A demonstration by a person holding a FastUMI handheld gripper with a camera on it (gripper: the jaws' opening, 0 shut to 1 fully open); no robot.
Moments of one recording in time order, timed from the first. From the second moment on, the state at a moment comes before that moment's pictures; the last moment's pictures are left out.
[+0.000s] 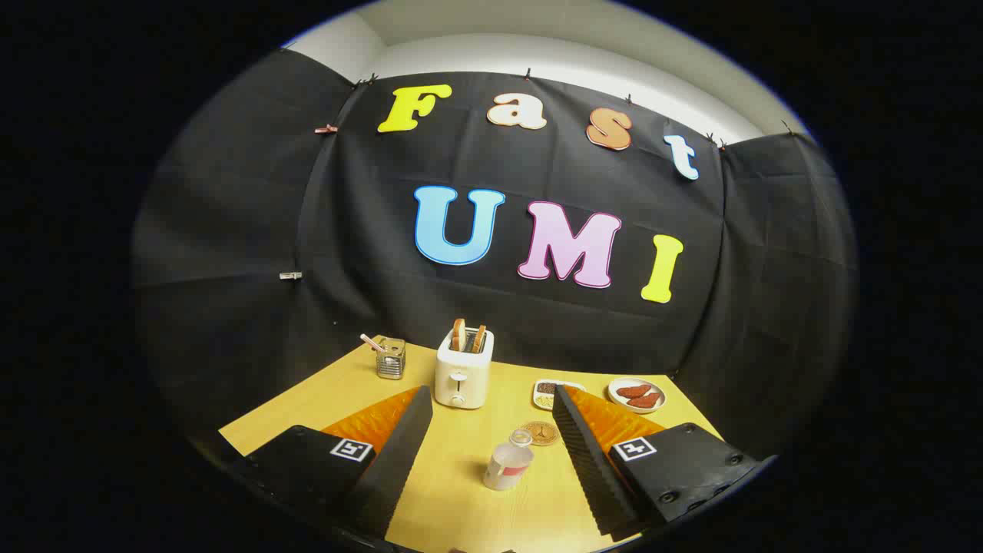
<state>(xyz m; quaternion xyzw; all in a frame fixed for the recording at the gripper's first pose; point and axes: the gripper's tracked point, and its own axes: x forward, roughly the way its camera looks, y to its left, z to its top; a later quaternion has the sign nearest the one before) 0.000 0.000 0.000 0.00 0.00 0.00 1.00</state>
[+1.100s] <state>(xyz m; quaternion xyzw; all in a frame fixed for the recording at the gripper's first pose) 0.001 0.027 -0.068 0.03 0.04 -0.08 1.00</state>
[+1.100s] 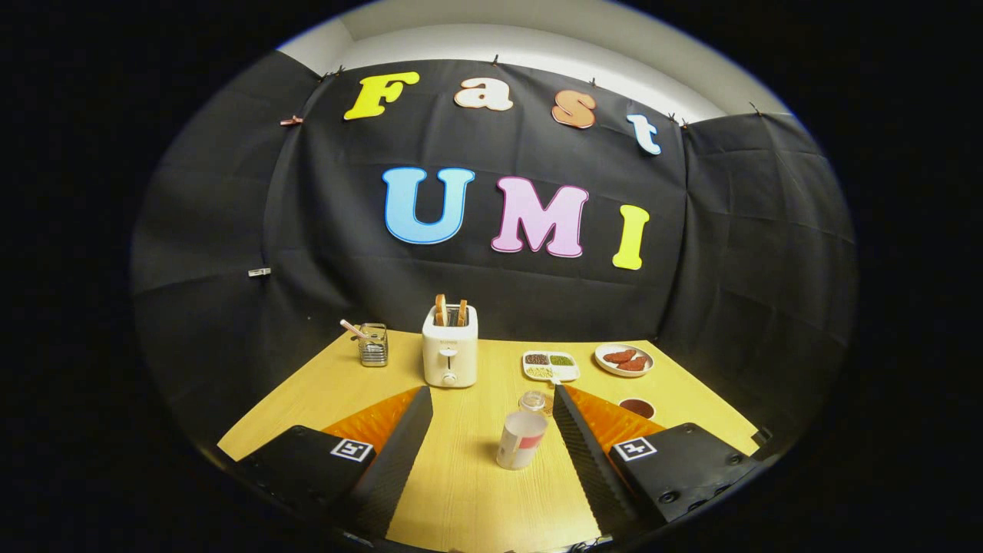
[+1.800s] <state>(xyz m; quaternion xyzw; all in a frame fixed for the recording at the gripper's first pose) 0.034 0.006 -0.142 0.04 0.07 -0.15 0.99</state>
